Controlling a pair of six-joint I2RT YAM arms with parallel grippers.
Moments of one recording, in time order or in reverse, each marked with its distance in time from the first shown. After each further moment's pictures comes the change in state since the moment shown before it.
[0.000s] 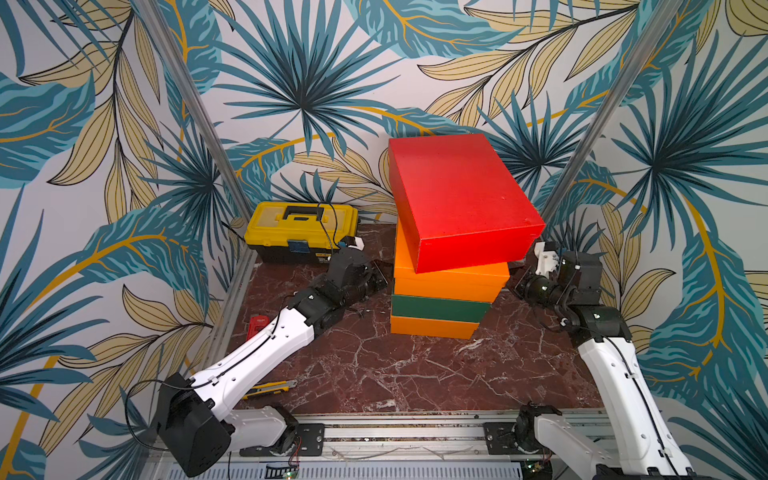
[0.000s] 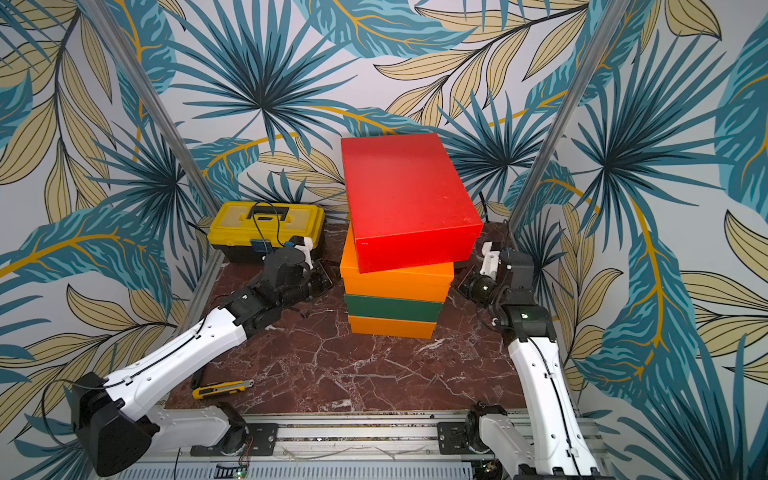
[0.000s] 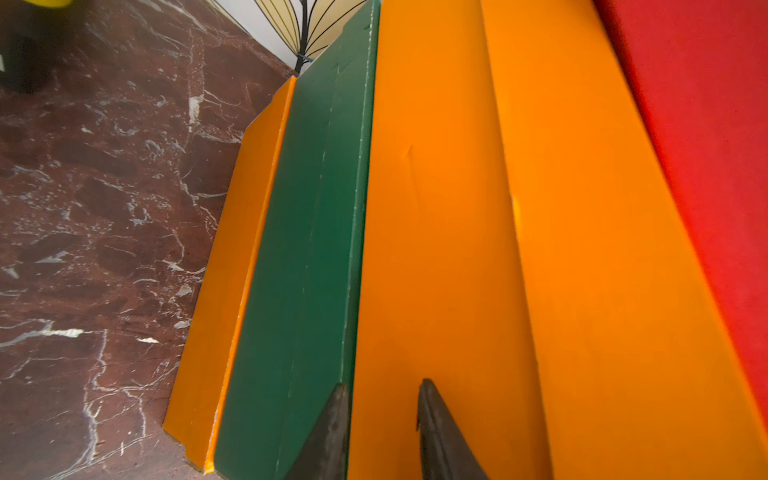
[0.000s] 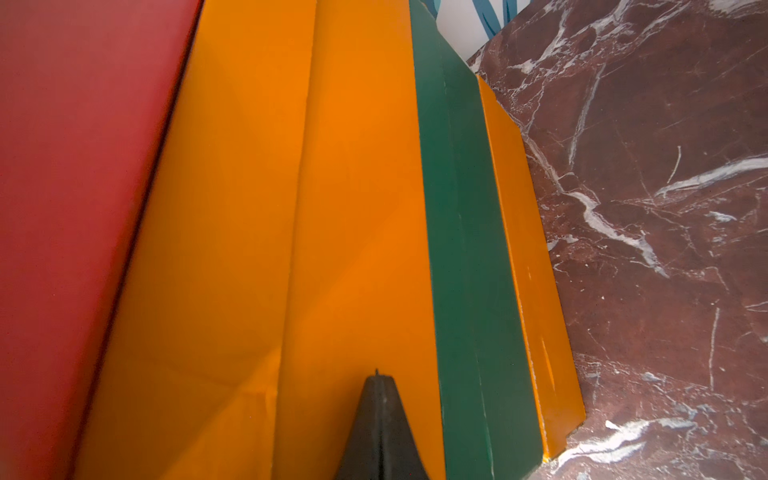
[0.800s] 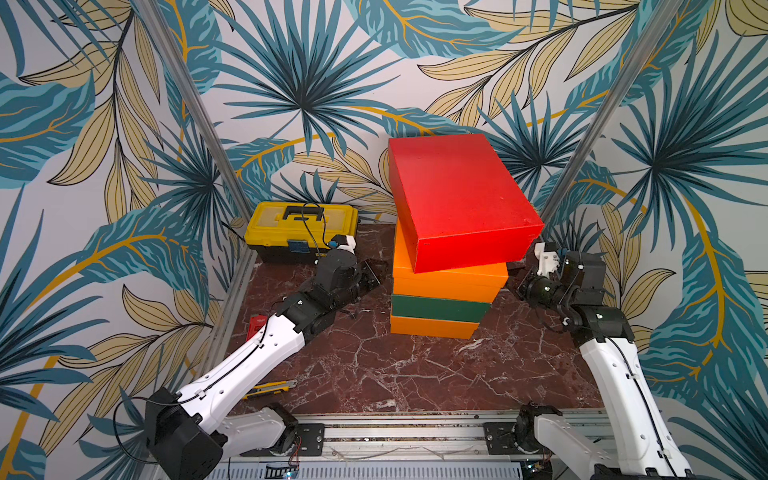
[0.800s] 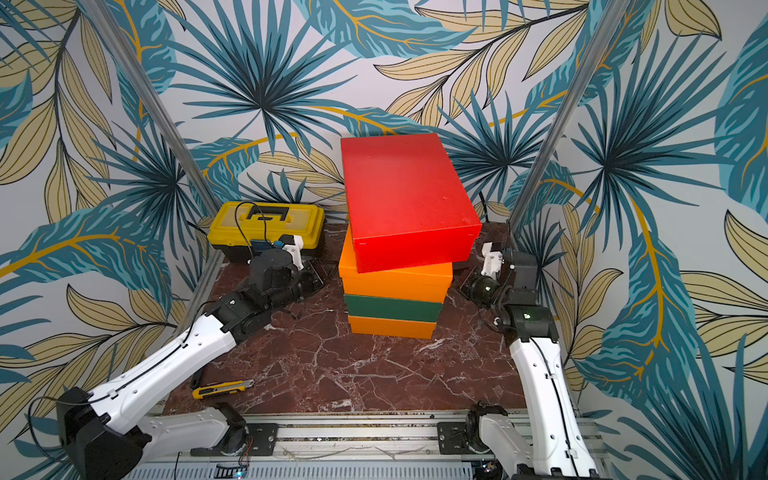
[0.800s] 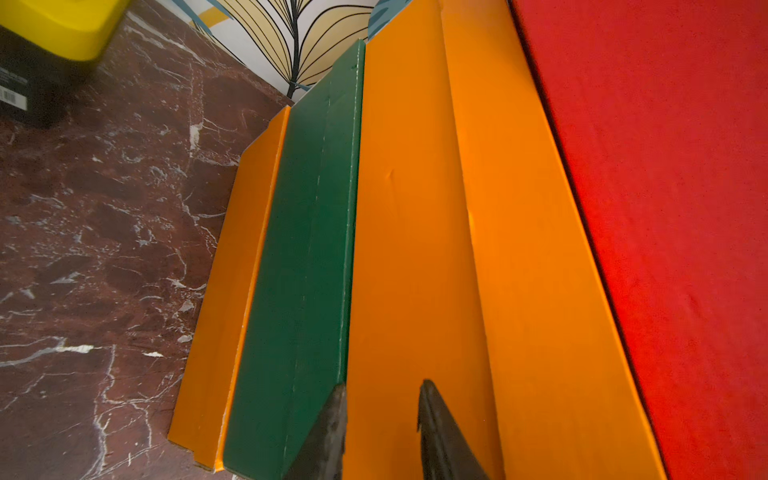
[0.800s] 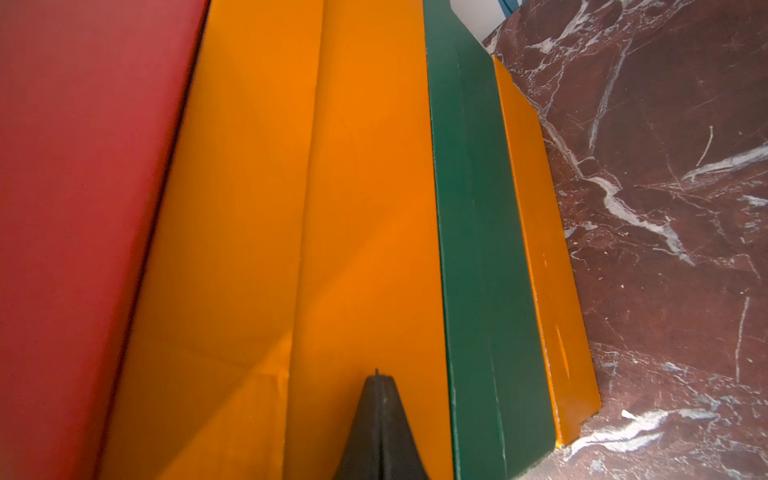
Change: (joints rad) left arm 0.037 -0.065 -0.026 0.012 0.007 0.023; right arm -0.020 -0.002 0.003 -0.010 -0.076 0.010
